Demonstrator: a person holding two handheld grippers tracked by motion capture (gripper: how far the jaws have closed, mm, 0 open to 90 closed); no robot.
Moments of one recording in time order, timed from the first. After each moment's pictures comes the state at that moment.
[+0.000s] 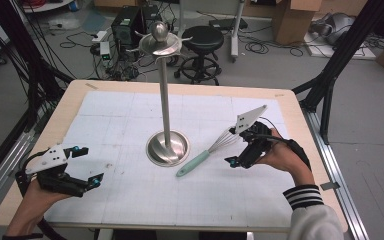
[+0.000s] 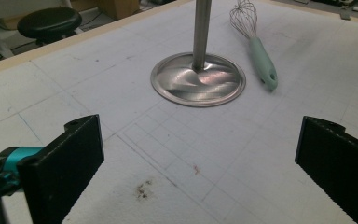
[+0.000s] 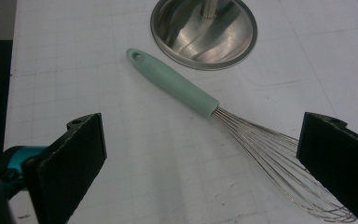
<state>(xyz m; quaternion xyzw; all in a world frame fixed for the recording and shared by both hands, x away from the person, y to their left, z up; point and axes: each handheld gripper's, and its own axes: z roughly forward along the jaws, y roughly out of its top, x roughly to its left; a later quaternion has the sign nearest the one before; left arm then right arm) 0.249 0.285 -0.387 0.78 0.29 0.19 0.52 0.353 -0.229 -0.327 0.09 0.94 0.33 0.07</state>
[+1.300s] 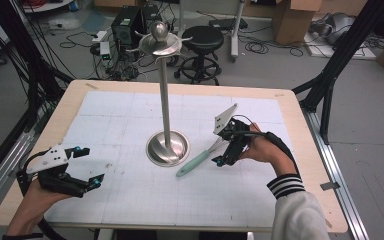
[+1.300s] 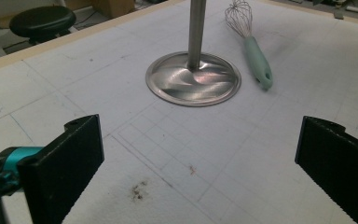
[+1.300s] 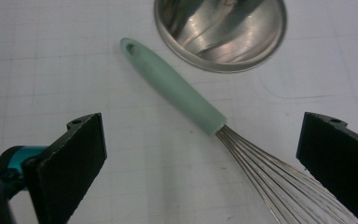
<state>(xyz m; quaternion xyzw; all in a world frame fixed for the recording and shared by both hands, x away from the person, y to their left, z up) 0.250 0.285 -0.388 0.78 0.28 0.18 0.52 0.379 -0.184 -0.348 0.04 0.96 0.27 0.04</state>
